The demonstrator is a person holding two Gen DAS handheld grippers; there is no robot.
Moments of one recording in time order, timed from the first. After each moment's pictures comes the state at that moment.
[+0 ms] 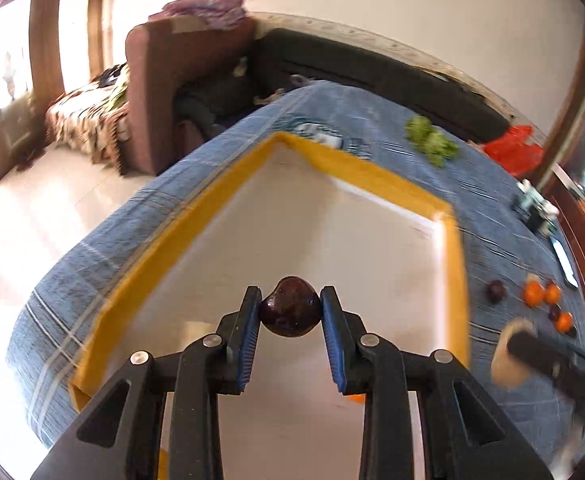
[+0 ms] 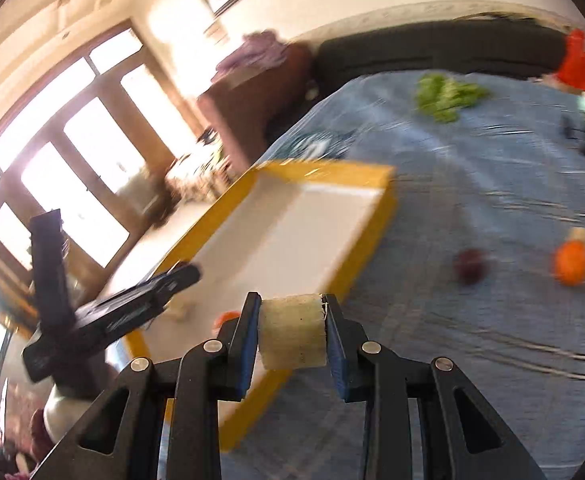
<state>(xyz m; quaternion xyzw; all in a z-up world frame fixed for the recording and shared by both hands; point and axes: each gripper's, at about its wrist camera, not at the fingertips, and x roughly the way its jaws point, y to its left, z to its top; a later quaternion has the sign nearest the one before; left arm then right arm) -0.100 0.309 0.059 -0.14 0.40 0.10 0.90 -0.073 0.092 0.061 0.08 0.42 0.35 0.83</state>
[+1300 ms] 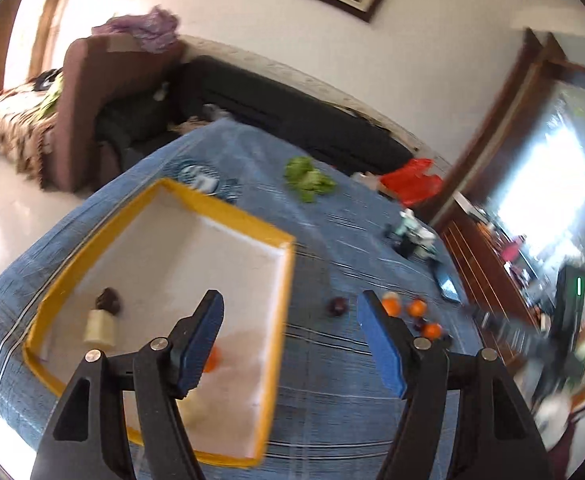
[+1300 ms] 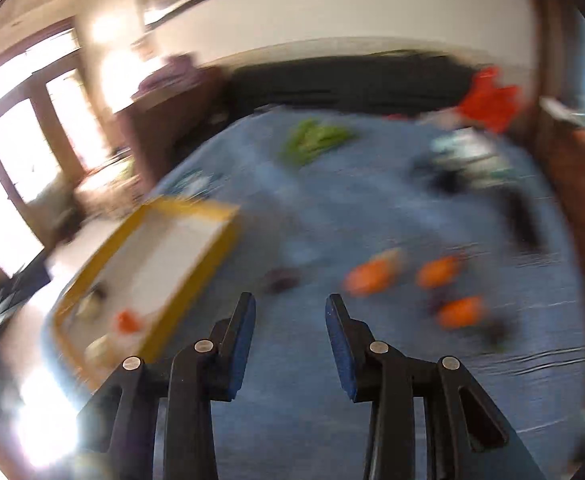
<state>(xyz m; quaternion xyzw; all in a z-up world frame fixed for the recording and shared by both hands) -0.156 0.234 0.149 -0.19 0.32 -0.07 0.93 -0.082 -0.086 0.152 0.03 0.39 0.10 0.91</state>
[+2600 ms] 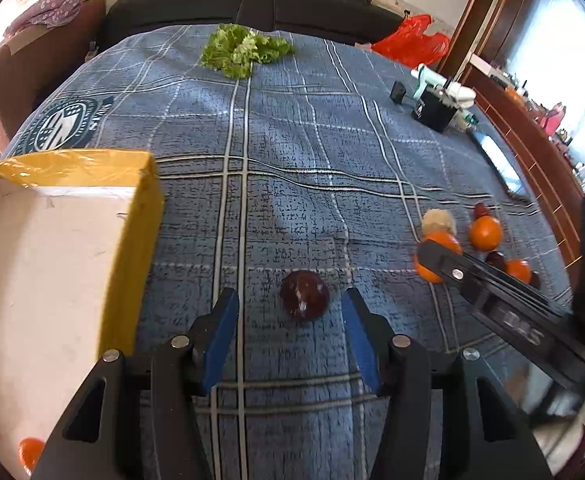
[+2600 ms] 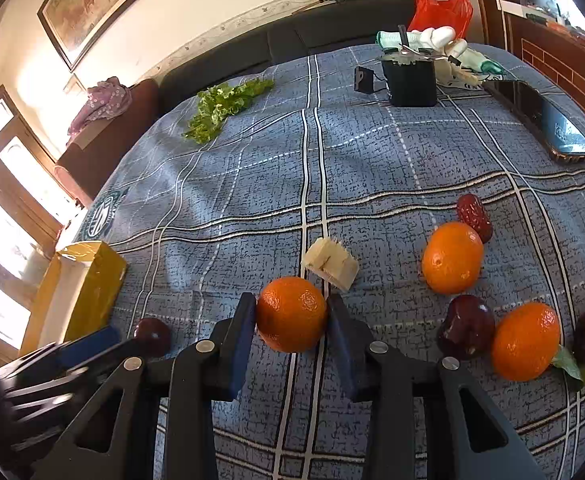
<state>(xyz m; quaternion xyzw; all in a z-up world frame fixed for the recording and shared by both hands) 0.025 0.086 0.021 -0.04 0.49 -0.10 0.87 0.020 -0.097 -0.003 0.16 0.44 0.11 0.88</state>
